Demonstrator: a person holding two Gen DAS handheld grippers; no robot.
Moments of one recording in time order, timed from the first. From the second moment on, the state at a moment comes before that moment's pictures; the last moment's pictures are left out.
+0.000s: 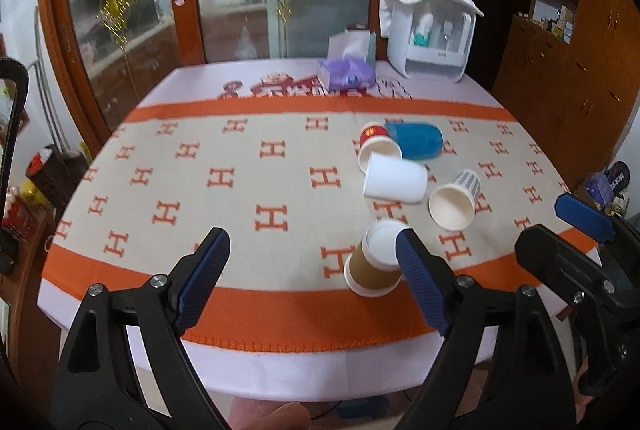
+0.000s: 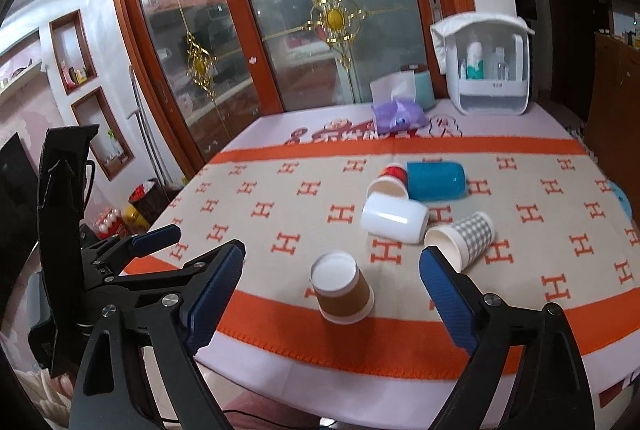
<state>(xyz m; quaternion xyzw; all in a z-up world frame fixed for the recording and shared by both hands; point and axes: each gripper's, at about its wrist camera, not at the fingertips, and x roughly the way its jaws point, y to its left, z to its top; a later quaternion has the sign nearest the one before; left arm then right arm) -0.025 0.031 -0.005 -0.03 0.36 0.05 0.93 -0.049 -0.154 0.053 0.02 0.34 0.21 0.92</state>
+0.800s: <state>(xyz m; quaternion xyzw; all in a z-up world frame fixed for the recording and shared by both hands) -0.035 0.026 0.014 -0.03 0.33 0.07 0.94 -0.048 -0.158 0.063 0.03 0.33 0.20 0.92</state>
